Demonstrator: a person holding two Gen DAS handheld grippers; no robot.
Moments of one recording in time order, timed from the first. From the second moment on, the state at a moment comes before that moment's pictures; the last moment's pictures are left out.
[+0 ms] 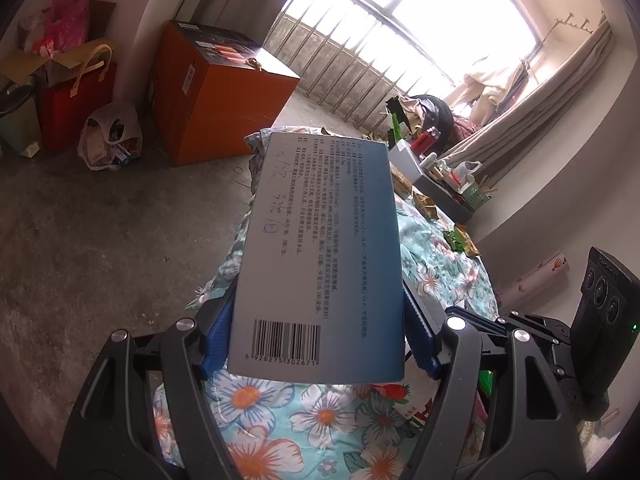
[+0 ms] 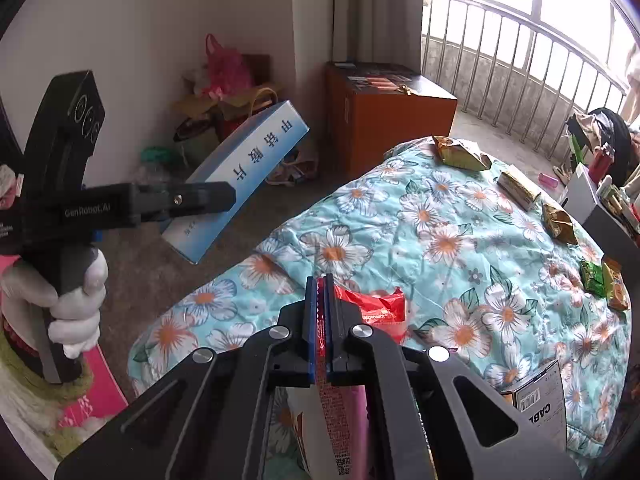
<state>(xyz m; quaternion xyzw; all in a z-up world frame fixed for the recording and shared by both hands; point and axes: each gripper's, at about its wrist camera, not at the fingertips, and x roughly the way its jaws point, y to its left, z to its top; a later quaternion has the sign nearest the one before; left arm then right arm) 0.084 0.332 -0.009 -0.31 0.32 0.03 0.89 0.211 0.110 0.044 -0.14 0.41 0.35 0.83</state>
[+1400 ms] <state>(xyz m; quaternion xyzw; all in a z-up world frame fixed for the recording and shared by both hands) 0.069 0.301 0.032 -0.28 0.30 0.02 0.91 0.222 0.000 0.119 0.10 0.29 0.33 0.89</state>
